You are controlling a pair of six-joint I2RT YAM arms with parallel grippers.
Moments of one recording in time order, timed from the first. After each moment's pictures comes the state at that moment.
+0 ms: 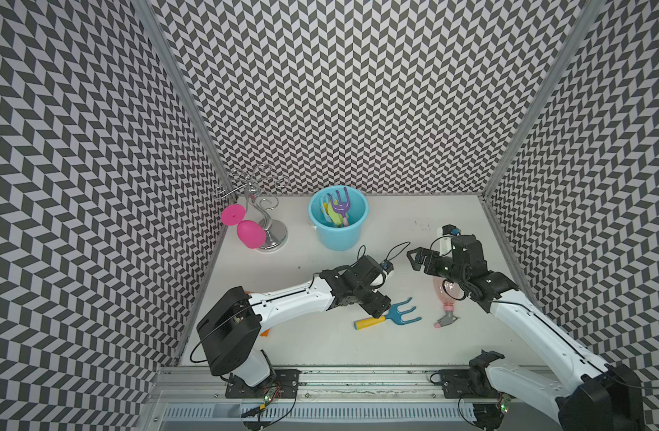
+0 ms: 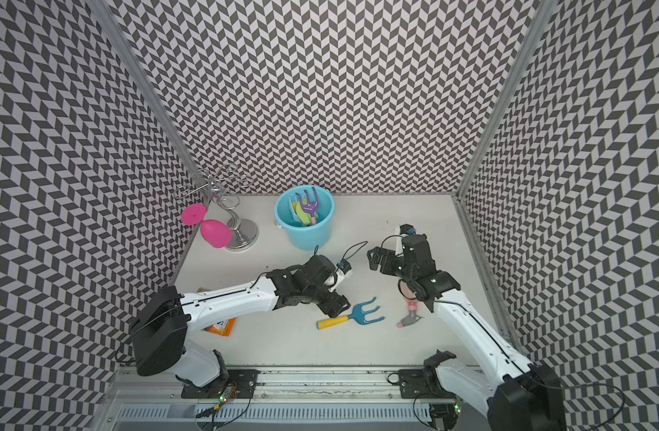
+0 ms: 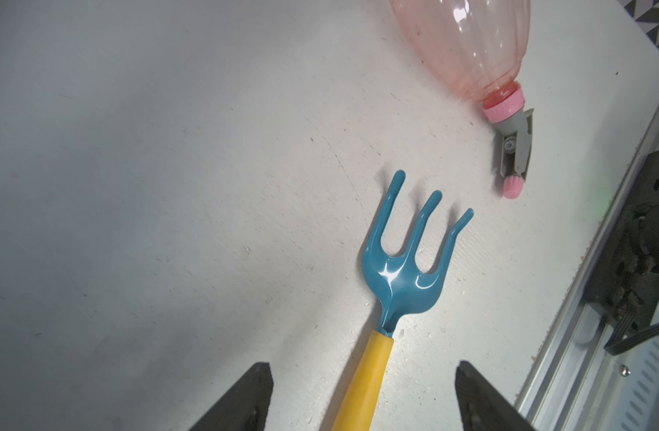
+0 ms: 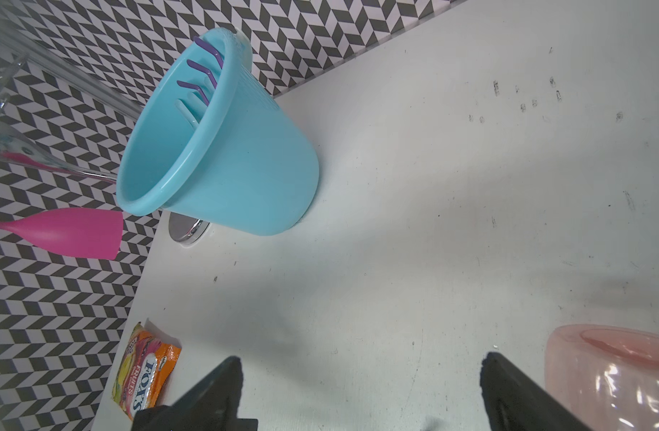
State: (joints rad) left arm -0.99 1.58 1.04 -0.41 0.13 -0.17; right arm 0.33 1.06 0.76 -0.33 -0.15 0.54
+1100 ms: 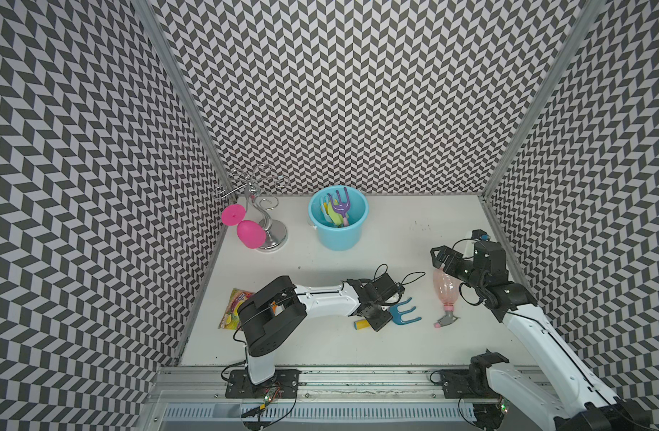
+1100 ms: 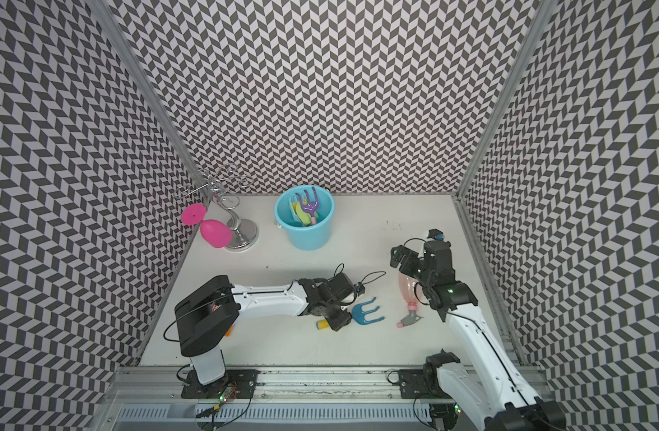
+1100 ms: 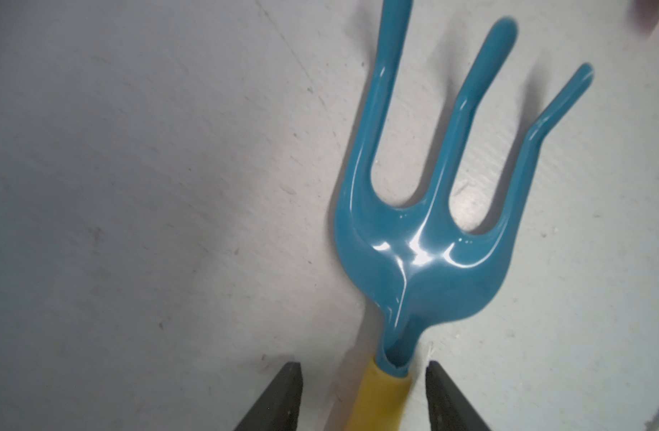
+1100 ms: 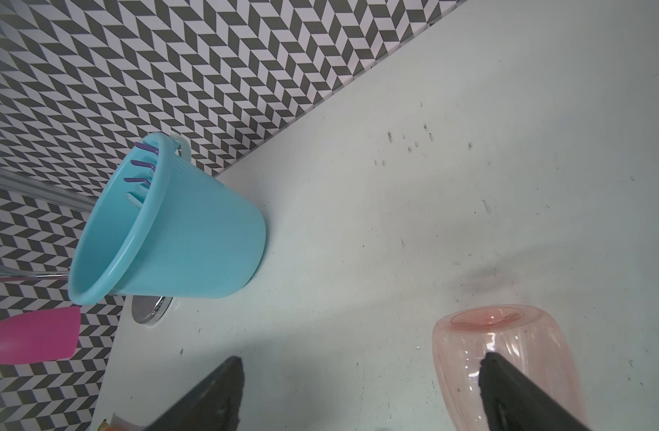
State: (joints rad) left arm -1.07 1.83 1.10 -0.44 0.06 -0.08; right arm 0.16 0.93 0.70 -0.37 -0.09 0.58
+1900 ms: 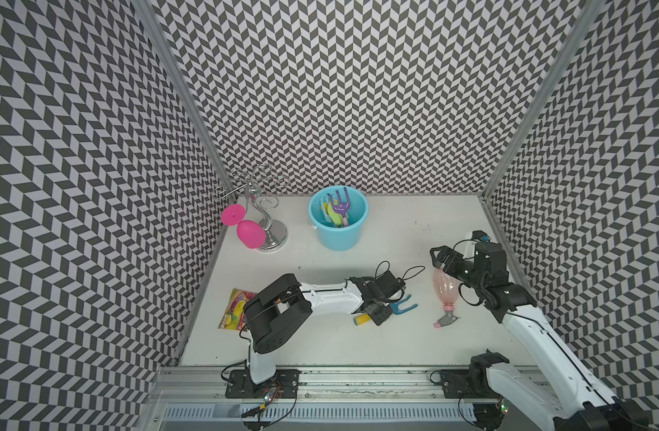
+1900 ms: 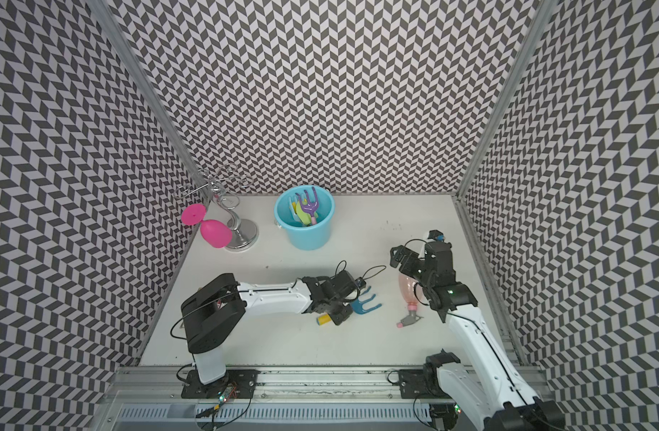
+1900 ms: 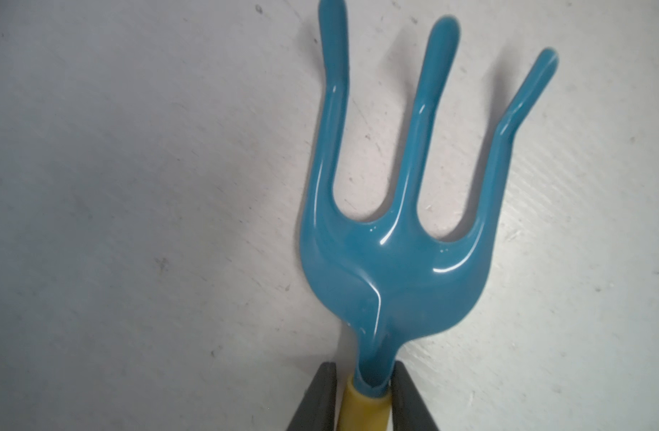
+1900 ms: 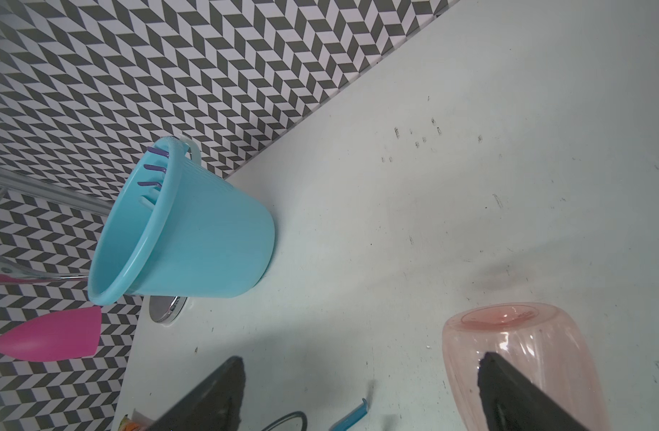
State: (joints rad) left arm -1.06 1.86 1.13 -0.42 -0.03 -0.10; right arm 0.14 0.92 0.68 -0.34 -0.14 0.61
